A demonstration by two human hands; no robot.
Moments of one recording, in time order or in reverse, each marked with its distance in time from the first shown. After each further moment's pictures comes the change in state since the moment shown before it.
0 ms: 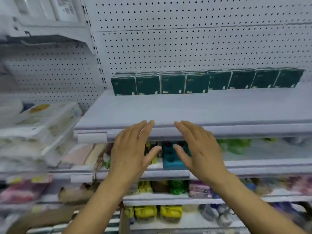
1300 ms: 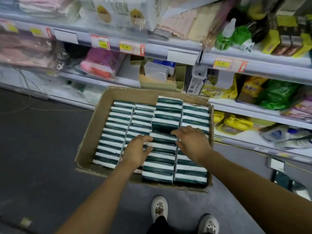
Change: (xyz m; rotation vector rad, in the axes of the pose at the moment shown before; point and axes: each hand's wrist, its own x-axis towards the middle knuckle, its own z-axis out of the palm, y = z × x) left_hand -0.459 -0.246 0.066 -0.459 -0.791 -0.876; right_hand -0.190 -0.345 0.272 0.227 -1.037 -0.146
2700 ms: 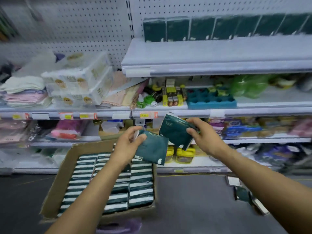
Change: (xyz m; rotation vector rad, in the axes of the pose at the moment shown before) left_hand -0.092 0.286 -0.063 -0.577 0.117 0.297; right_hand -0.226 0.125 -0.194 0.560 0.635 0.264
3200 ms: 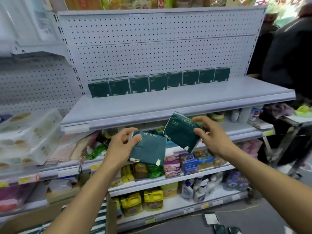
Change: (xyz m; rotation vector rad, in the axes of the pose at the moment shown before) left_hand 0.036 0.181 0.160 -0.100 -0.075 0.291; right_hand -0.017 0.079 -0.246 0.062 0.361 -0.045
